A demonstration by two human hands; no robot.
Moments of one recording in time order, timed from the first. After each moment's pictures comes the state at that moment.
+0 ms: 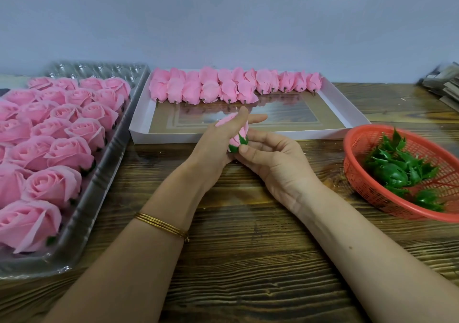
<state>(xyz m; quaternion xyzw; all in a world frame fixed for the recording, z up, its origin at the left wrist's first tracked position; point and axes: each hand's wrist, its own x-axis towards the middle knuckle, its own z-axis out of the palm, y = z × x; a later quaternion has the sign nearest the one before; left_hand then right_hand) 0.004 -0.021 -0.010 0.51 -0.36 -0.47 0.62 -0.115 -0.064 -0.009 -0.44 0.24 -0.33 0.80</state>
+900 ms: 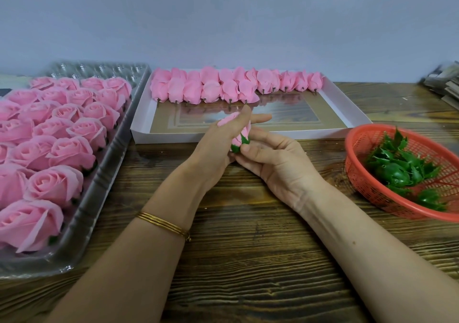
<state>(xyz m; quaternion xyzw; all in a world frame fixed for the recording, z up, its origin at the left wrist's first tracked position) 0.002 -0.018 -0.006 0.50 -0.37 -0.48 0.62 -0.117 -0.067 -0.007 -0.41 0.22 -0.29 0.84</state>
